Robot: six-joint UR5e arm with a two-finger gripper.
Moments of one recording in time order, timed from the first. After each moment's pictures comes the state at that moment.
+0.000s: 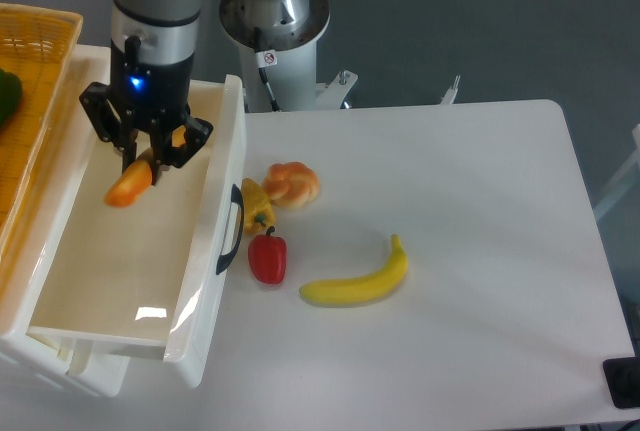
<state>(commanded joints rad) 2.17 -1.69 -1.43 -1.37 1.32 0.41</state>
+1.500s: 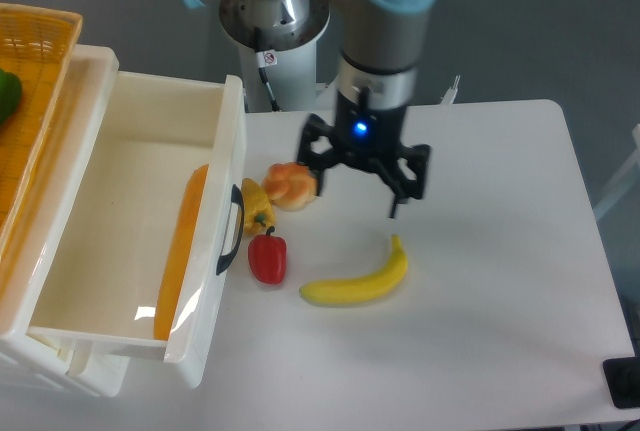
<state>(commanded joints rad) 2.58 -1.83 -1.51 -1.24 1.49 0.97</state>
